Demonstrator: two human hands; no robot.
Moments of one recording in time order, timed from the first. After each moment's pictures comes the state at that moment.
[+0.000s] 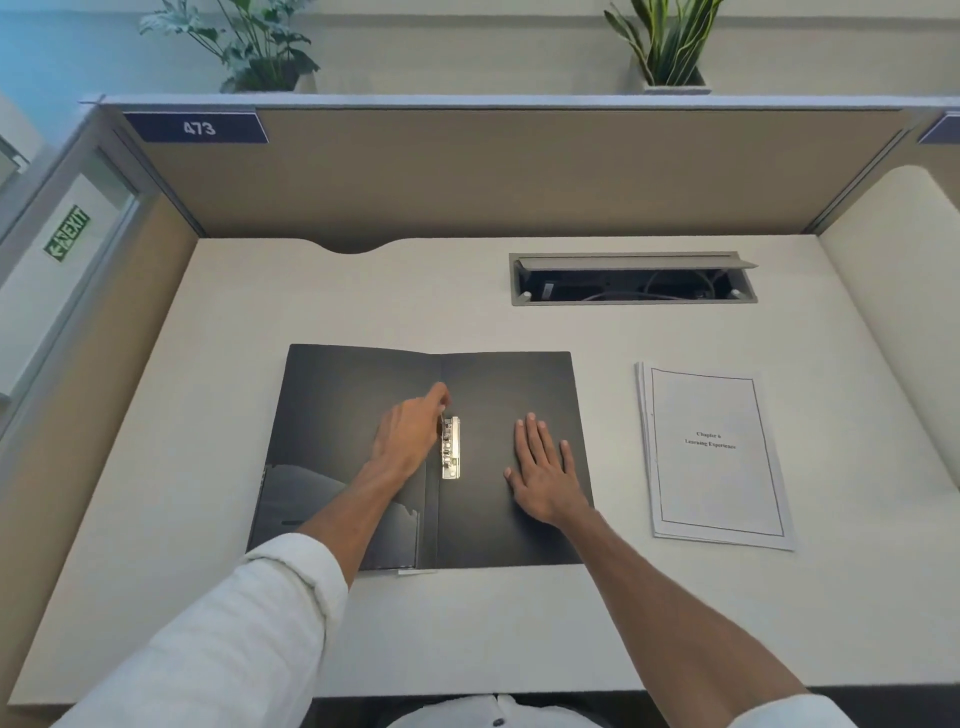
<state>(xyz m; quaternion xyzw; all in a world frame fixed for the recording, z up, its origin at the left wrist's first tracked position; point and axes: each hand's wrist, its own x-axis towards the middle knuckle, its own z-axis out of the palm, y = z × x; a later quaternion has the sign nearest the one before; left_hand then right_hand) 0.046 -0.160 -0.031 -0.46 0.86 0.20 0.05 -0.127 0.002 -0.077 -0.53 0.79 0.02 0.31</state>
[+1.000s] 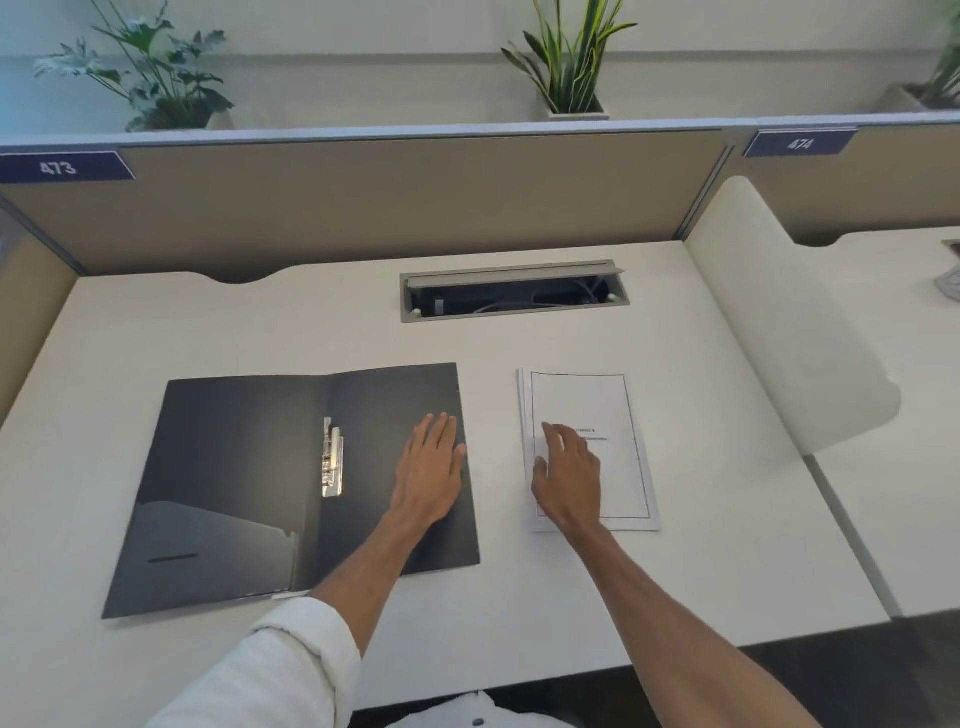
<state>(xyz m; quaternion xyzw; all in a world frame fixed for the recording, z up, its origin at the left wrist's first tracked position) -0.107 -0.013 -0.049 -0.41 0.89 0.21 0.03 -0.279 0.123 -0.046 -0.39 0.90 -0.11 0.16</state>
